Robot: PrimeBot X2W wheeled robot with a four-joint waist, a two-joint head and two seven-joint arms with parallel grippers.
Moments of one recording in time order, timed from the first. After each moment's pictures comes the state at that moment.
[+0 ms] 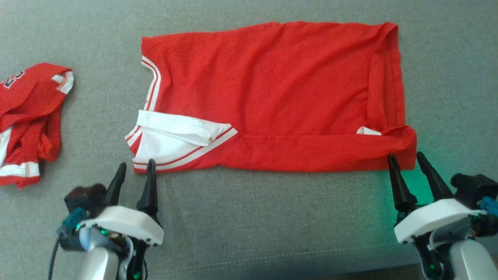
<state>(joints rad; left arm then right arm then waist) -0.04 0.10 -0.16 0.19 -0.35 0.04 -0.12 -0.01 -0.11 0.01 0.10 0.30 0.13 0.06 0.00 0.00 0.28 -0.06</state>
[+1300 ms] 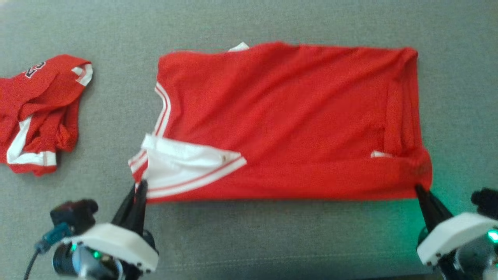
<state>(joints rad) 0.11 0.14 -0.15 -0.10 -0.48 0.07 0.12 0.11 -0.10 -0.12 -0.03 0.41 0.13 0.38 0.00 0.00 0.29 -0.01</state>
